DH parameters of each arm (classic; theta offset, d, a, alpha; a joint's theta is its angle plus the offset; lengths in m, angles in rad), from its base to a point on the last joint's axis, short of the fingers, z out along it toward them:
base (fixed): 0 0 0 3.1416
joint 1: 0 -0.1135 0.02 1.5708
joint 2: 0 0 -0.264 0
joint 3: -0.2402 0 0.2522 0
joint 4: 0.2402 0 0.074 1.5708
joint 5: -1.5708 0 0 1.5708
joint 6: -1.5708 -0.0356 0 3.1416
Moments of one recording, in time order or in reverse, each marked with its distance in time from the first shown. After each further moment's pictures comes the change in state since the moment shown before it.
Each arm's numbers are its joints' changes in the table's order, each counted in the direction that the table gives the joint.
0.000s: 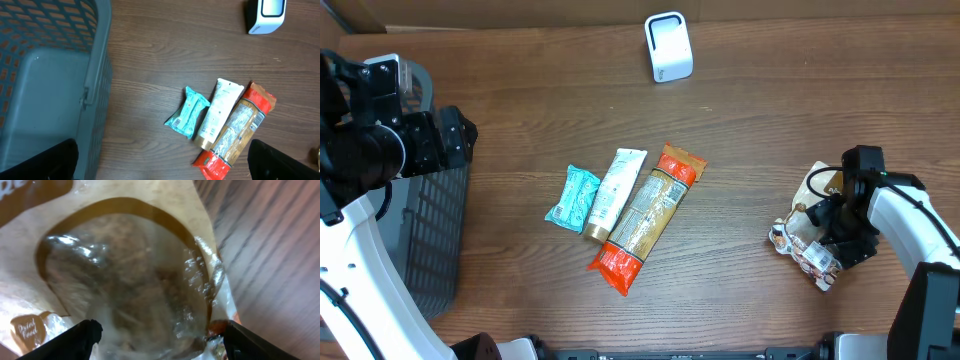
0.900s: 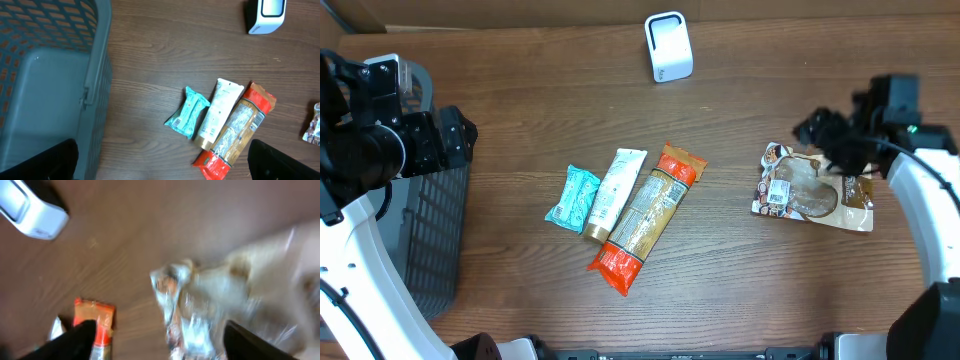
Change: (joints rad) left arm 0.000 0.000 0.000 0.000 0.000 0.000; right arm -0.020 0.000 -0.416 -0.133 0.308 0.585
